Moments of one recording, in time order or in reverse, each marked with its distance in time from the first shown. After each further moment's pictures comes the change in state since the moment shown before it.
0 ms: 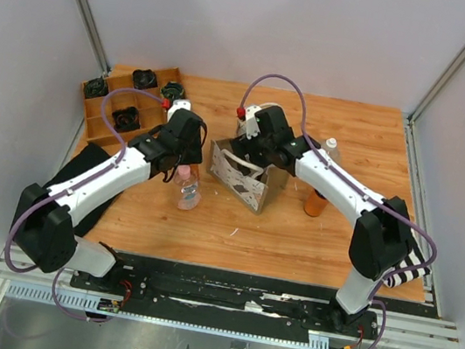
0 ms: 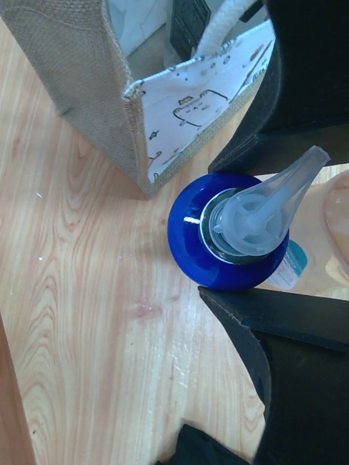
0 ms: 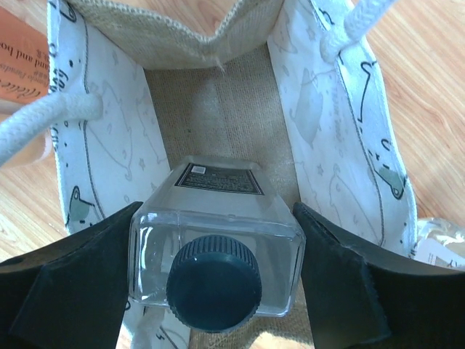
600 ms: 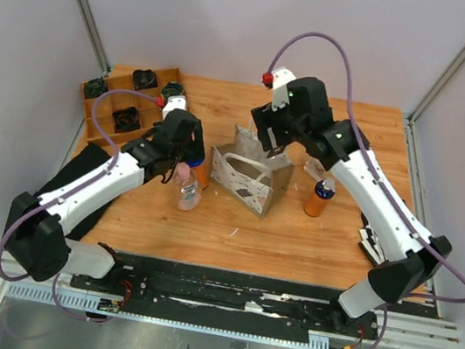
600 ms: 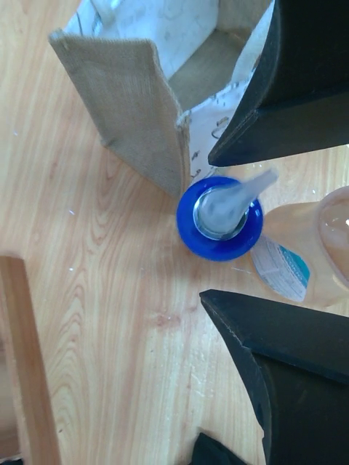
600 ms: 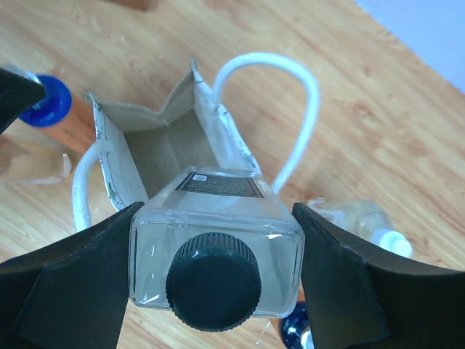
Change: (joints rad) left arm -0.001 -0.050 -0.049 0.091 -0.013 -0.018; right arm -0.008 -0.166 0.275 -0.269 0.121 -0.045
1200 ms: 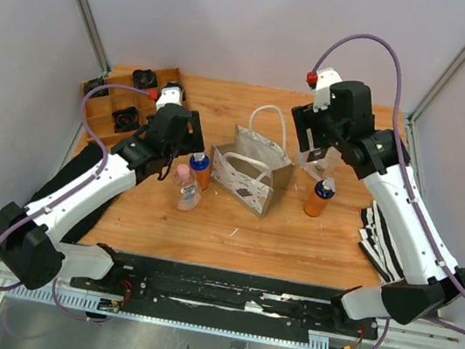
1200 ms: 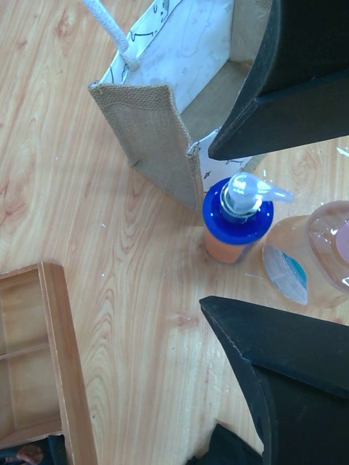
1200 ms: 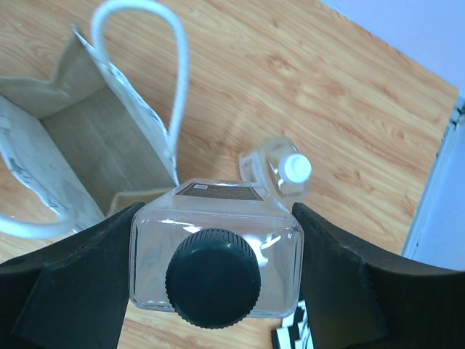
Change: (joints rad) left arm 0.000 -0.076 0.040 0.001 -0.025 0.018; right arm -0.135 -0.164 -0.021 -0.090 0.083 -0.032
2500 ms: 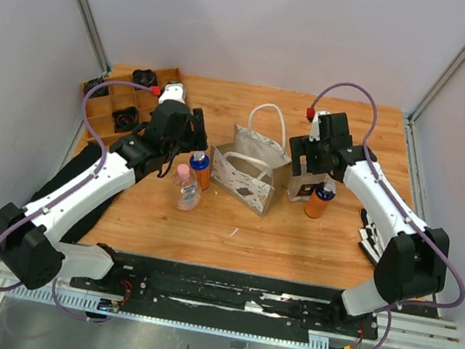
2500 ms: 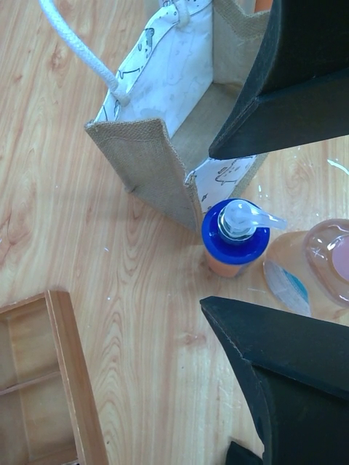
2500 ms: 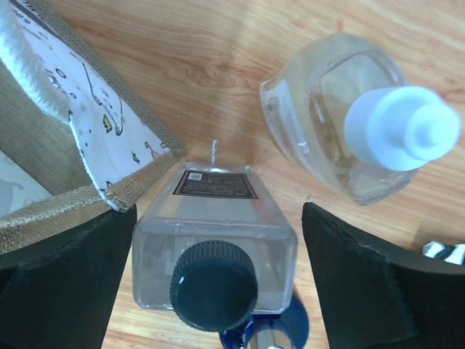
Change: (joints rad) left arm 0.000 0.002 0.032 0.007 0.069 0.028; right arm -0.182 0.100 -0.466 0.257 -0.120 0.125
